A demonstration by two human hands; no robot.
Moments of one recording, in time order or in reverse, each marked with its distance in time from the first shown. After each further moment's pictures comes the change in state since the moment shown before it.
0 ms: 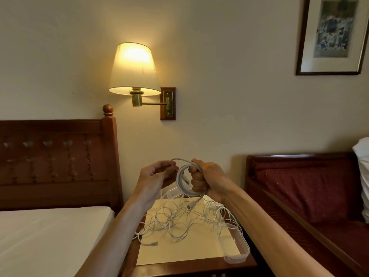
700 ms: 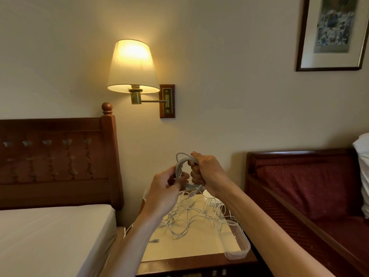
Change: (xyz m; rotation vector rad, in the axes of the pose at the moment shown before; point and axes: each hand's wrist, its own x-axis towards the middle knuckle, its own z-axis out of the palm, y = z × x) left_hand -0.030 -0.019 0.021 0.463 0.003 0.174; right_hand 0.005 -0.003 0.007 -0.123 0.156 -0.129
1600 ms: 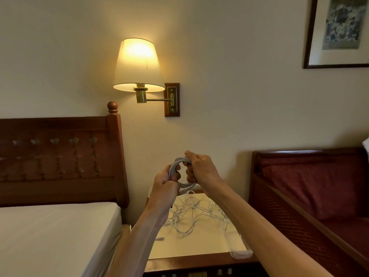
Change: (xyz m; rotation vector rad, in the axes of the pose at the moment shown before) left_hand -0.002 0.003 -0.007 -0.127 0.077 -0.098; right_hand 0.008 0.011 0.029 -0.098 0.038 -0.057
